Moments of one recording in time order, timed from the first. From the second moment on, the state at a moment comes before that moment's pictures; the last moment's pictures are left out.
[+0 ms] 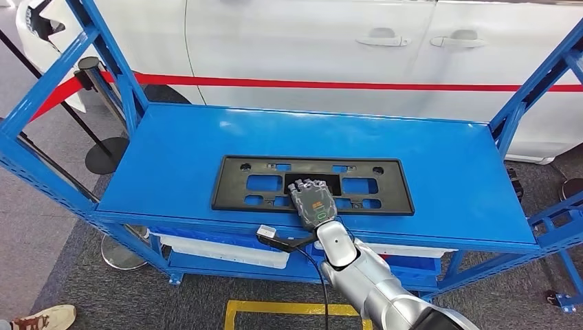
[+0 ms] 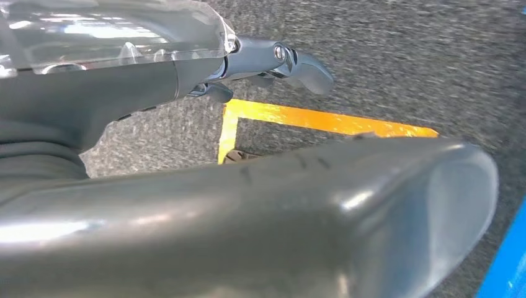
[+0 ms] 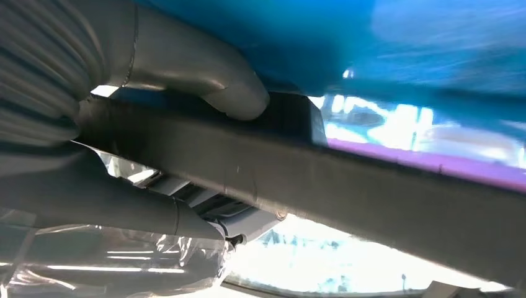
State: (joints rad) left arm -0.06 -0.05 1.02 -0.21 -0.73 -0.02 -0.35; right arm -0.64 0.18 0.66 -0.44 1.57 -0.64 0.14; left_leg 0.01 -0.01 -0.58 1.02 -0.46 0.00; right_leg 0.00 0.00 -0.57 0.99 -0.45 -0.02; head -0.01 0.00
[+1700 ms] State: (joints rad) left arm -0.07 -0.05 1.10 -0.21 -0.74 -0.05 -0.49; right arm -0.43 0.00 0.57 -1.10 0.83 -0.57 -0.59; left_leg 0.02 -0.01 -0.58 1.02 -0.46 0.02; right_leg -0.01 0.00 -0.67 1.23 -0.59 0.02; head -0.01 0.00
